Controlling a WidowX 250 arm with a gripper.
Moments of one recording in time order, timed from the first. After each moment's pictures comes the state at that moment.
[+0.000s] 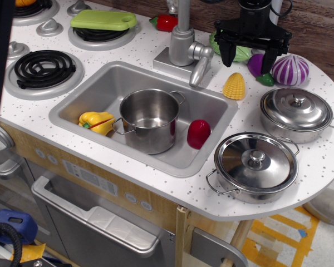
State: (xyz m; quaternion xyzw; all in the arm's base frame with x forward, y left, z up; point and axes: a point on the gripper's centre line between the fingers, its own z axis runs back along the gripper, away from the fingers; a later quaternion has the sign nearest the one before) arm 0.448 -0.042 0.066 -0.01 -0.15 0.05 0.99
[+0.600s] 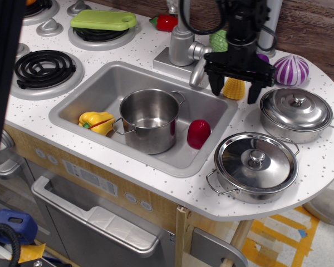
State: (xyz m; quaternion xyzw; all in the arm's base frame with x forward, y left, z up) arm 0.432 -0.028 0.019 -0.02 -0.13 0.04 0.99
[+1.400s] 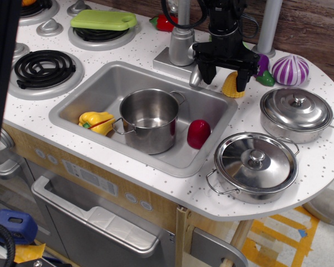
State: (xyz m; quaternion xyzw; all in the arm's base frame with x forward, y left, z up) arm 0.453 -0.016 0.023 -0.05 -0.15 0.00 0.99
